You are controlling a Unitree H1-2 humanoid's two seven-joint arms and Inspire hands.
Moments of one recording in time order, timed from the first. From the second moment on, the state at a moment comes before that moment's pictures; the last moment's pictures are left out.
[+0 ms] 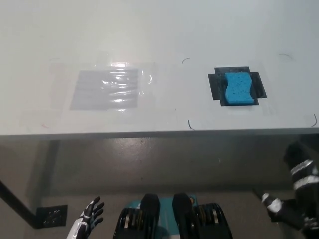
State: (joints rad) left_arm 0.05 0.13 -0.01 0.39 -0.02 -0.26 -0.12; right_arm 0.10 -0.09 -0.04 -0.18 0.12 -0.35 0.05
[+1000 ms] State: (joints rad) left_arm 0.01 0.14 -0.01 0.40 -0.01 -0.31 -0.14; right_arm -0.85 -0.20 -0.17 0.01 0.32 0.10 -0.04
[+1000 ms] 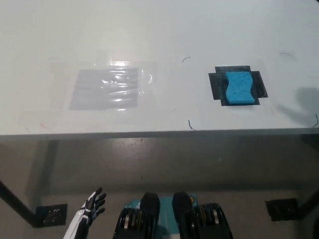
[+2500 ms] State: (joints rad) left_arm 0.02 0.14 0.00 0.43 -0.01 -0.34 -0.14; right_arm -1.05 -0.07 -0.22 1.40 0.29 -0.23 -0.08
